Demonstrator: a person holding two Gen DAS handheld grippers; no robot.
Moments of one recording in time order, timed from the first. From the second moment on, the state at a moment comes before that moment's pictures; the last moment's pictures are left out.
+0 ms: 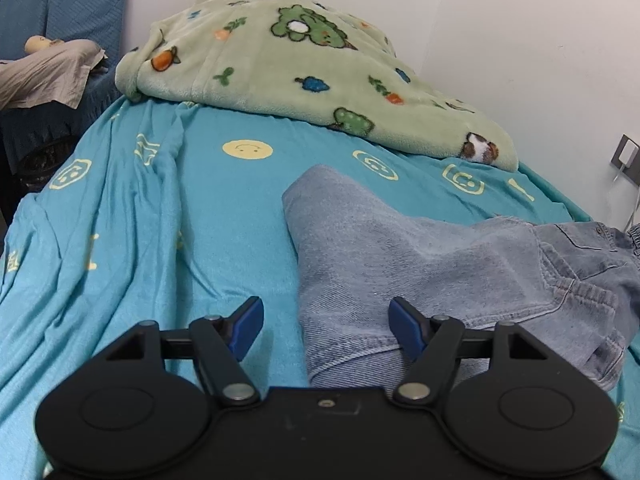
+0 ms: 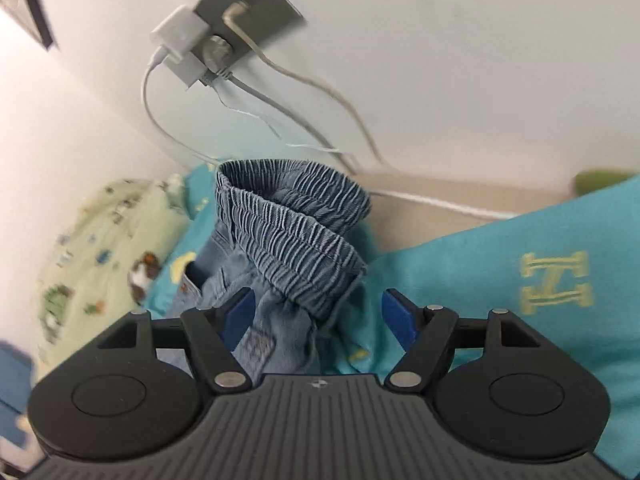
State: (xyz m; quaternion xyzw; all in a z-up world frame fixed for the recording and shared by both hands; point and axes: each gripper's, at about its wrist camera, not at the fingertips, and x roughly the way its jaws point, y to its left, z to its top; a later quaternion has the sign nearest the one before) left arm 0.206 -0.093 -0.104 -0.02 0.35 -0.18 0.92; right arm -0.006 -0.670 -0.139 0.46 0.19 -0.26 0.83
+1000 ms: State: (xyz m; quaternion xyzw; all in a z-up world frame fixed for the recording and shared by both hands) left arm 0.191 -0.070 -0.058 -0.06 0.32 -0.21 0.92; right arm 0.108 -0.368 0.025 0.06 0.08 -0.12 0.99
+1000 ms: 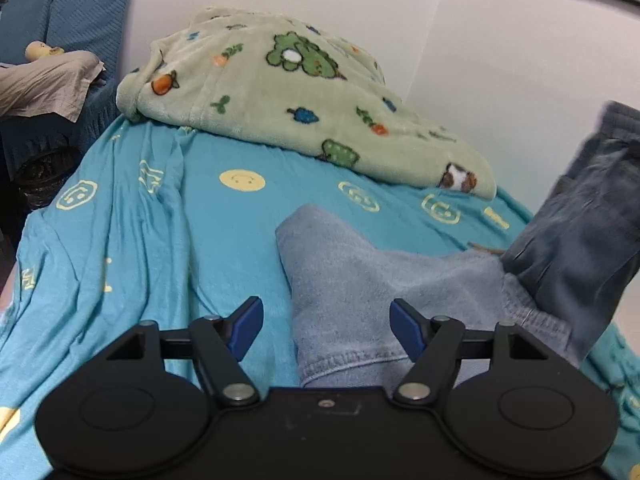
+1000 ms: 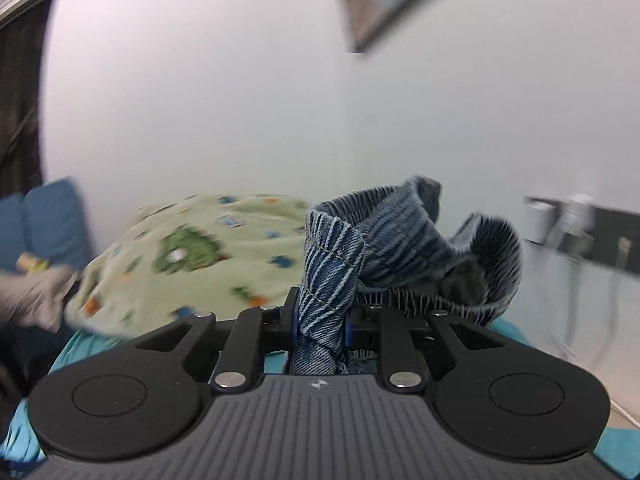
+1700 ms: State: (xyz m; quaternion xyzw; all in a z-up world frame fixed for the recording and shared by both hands) left arm 0.201 -0.026 -0.034 -0.15 0.29 -0.22 0.92; right arm 0.132 -0.208 -0.103 -0.11 0.24 0.08 0.96
